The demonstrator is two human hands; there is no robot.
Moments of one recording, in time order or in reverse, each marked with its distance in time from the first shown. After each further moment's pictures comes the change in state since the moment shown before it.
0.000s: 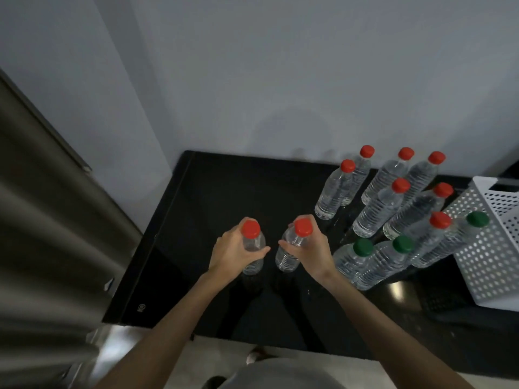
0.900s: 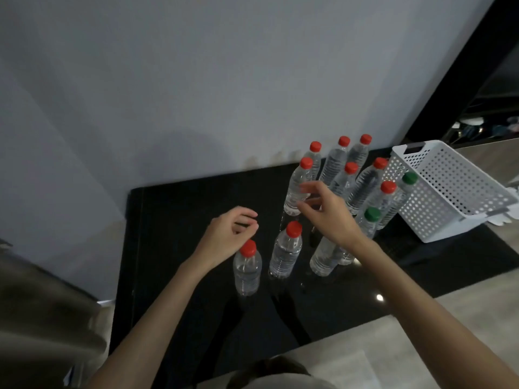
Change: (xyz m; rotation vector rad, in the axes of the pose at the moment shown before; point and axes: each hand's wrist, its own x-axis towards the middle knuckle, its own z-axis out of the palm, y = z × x) left_hand 0.055 0.021 -0.072 -0.231 -0.371 0.312; right_hand -0.008 -0.087 -0.053 -0.143 0.298 -0.017
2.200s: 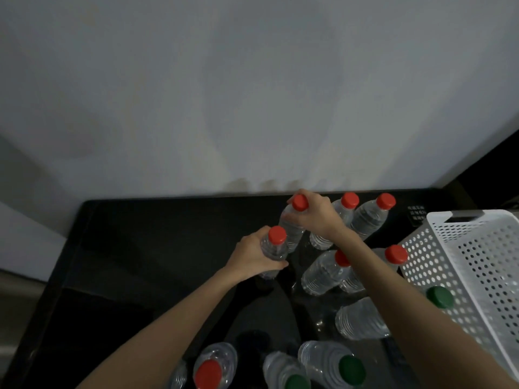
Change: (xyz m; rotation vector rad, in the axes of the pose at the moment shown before) left_hand 0.249 -0.004 0.130 -0.043 -0.043 -0.240; right_hand 0.268 0.159 -0.030 -0.132 -0.333 0.078
